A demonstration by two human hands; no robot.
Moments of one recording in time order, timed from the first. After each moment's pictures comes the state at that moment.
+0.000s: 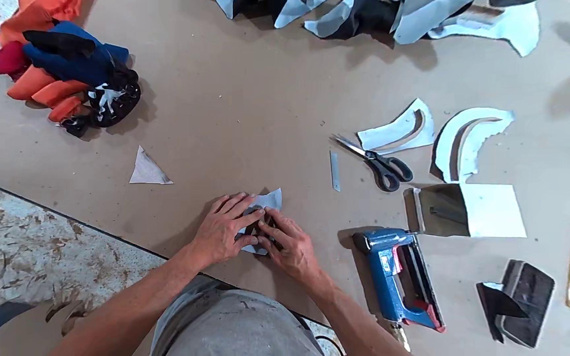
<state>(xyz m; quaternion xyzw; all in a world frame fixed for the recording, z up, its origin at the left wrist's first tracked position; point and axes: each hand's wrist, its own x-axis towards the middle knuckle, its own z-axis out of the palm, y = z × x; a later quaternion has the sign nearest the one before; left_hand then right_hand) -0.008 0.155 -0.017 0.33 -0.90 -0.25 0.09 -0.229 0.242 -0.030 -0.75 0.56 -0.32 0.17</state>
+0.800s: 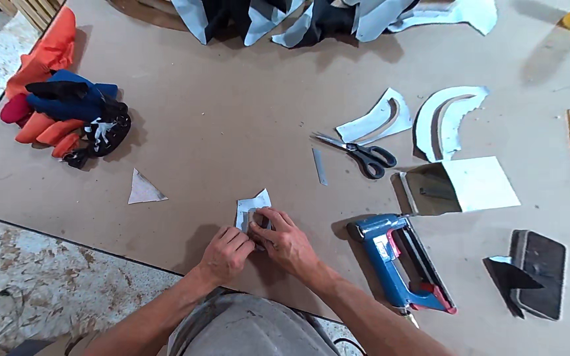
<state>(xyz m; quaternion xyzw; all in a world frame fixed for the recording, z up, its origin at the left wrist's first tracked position) -0.015 0.191 -0.024 0.26 -0.92 -0.11 0.28 -0.225 0.235 -0.011 -0.75 0.59 -0.23 0.17</state>
